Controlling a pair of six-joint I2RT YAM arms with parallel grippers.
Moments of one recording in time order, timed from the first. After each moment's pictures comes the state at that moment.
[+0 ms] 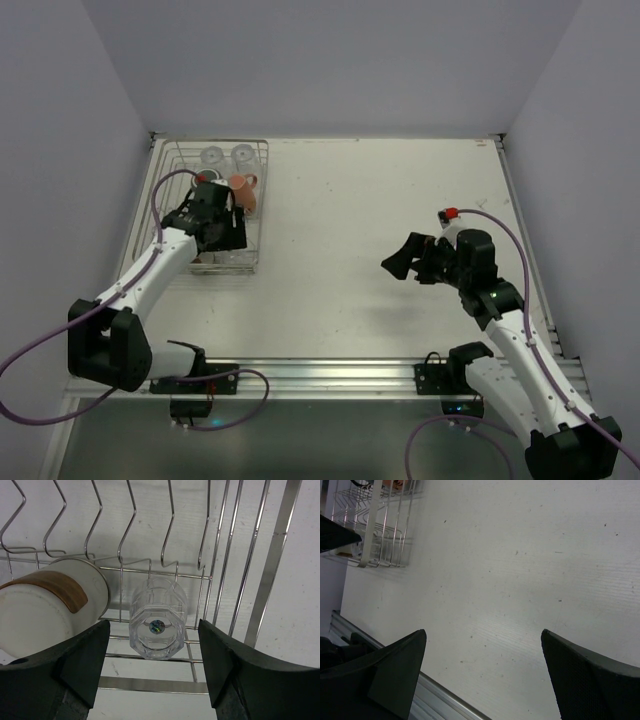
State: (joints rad) left arm -0.25 1.31 0.99 -0.69 -0.16 -0.33; right arm 0.25 0.74 0.59 -0.41 -0.36 0.51
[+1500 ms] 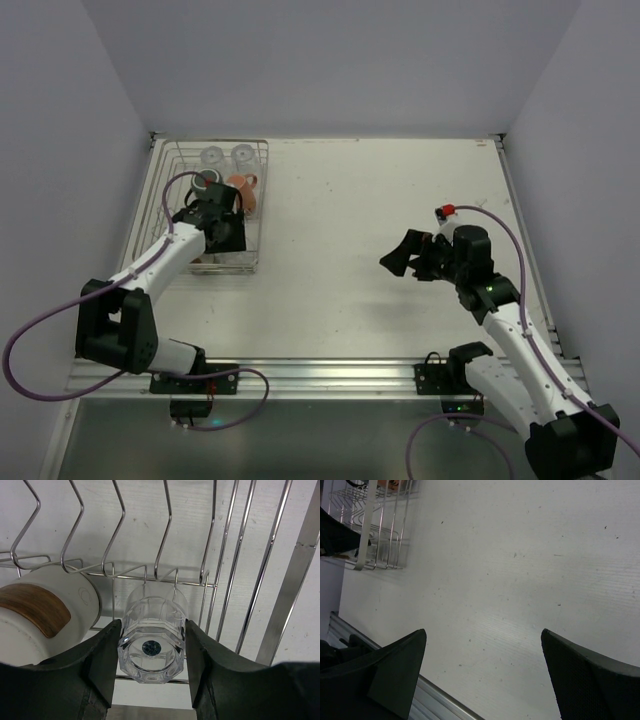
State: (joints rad) left arm -0.26 1.41 0.98 -0.63 -0.16 -0.34; right arm 0.25 0.78 0.59 -0.37 -0.36 0.51
